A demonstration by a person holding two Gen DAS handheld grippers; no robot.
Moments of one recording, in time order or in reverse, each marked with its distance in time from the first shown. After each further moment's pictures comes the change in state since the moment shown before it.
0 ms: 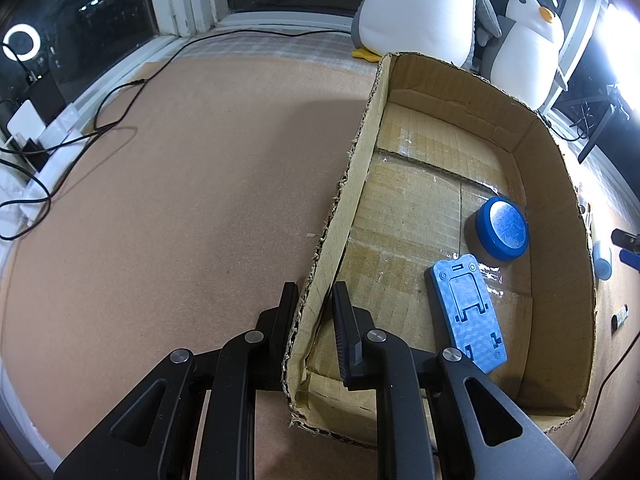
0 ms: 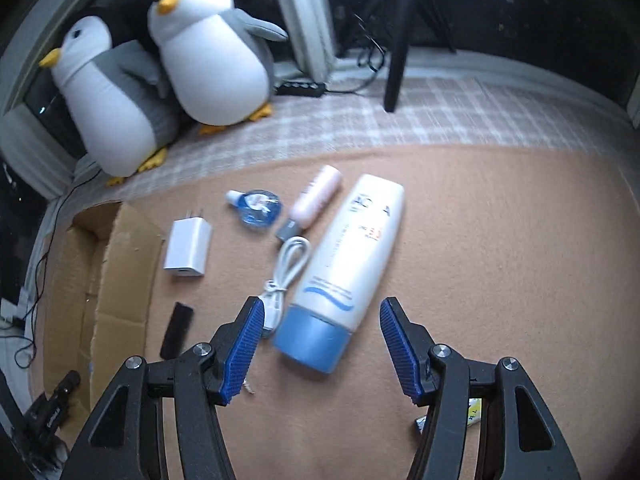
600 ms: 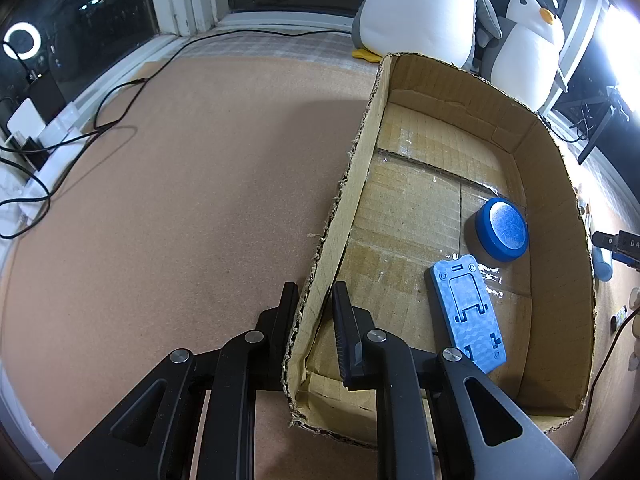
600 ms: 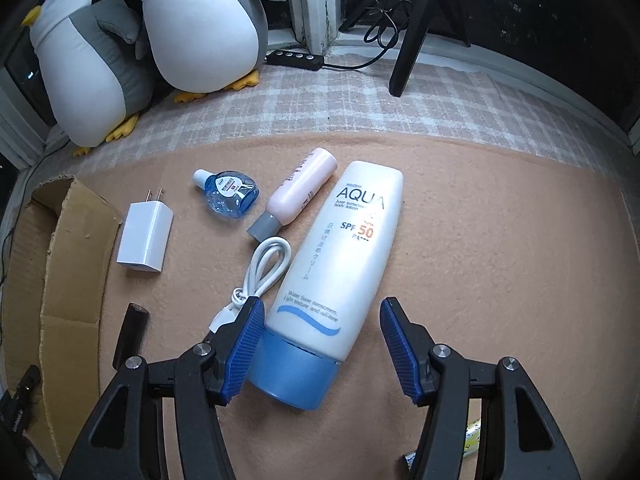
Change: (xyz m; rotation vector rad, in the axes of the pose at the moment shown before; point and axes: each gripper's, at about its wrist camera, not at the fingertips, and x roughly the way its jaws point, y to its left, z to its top) left arm 0.000 0.000 0.000 0.000 0.000 0.000; right arm 0.035 0.007 0.009 -0.095 0.062 -0.107
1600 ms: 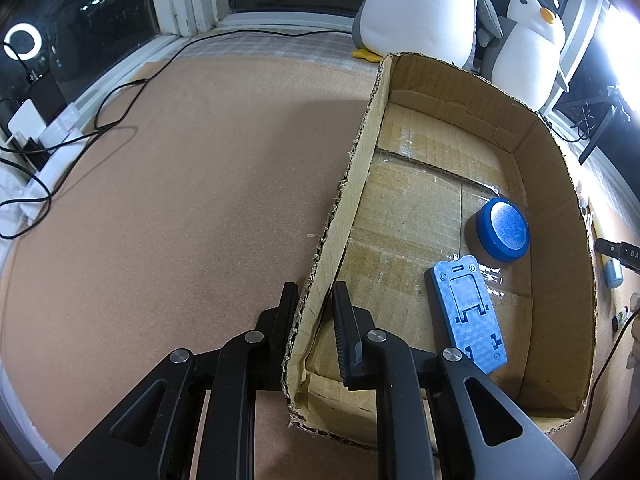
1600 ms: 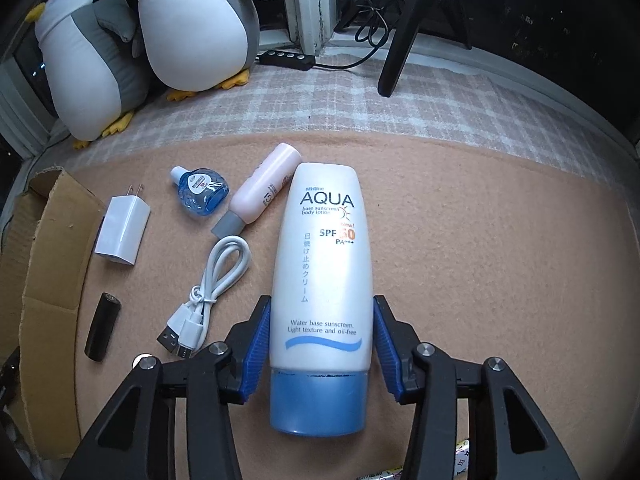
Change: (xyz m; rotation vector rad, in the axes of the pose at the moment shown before) left arm 0.000 0.001 0.000 0.001 0.000 0.001; right arm 0.006 -0.025 0.001 -0.040 -0.020 0.029
